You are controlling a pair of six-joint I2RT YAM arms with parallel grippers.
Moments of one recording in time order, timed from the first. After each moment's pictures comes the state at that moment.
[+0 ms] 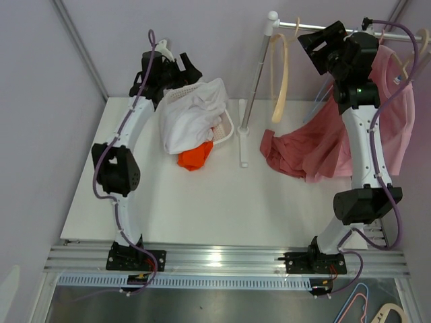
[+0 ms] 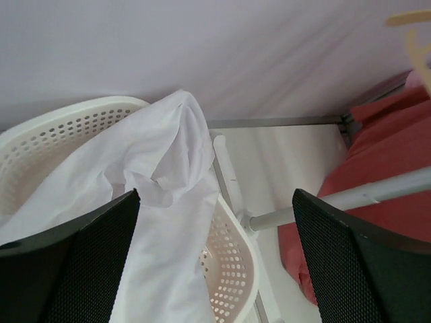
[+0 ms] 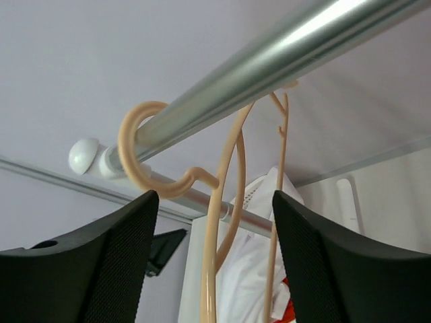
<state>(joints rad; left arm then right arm) -0.19 2.08 2.05 -0.25 0.30 -0.44 0.05 1.72 2.07 -0.38 -0.14 0.89</state>
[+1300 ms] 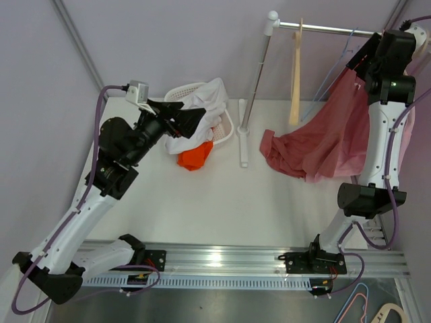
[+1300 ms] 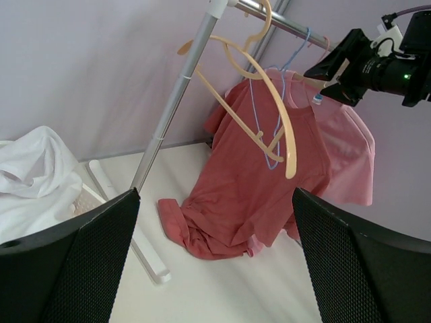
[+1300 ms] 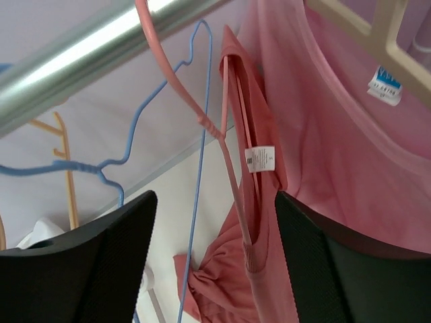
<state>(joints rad) -0.55 1.00 1.23 -0.04 0.11 -0.43 -0.15 1.77 2.33 -0.89 0.24 0.42</state>
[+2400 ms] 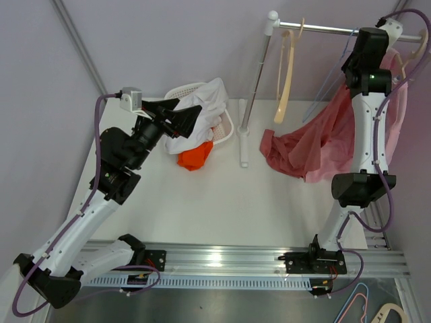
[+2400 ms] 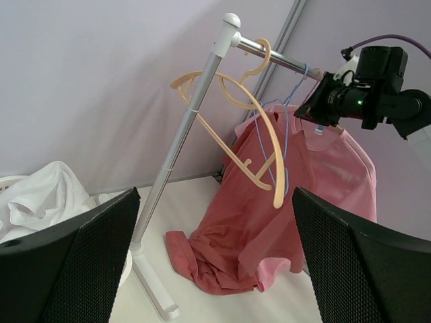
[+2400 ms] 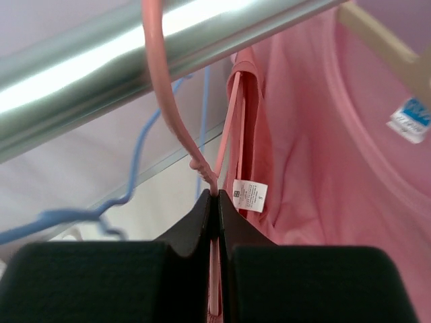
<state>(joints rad) -0.55 0.96 1.09 0.20 0.05 -0.41 -0.07 1.91 2.41 -0.82 0.43 0.32</state>
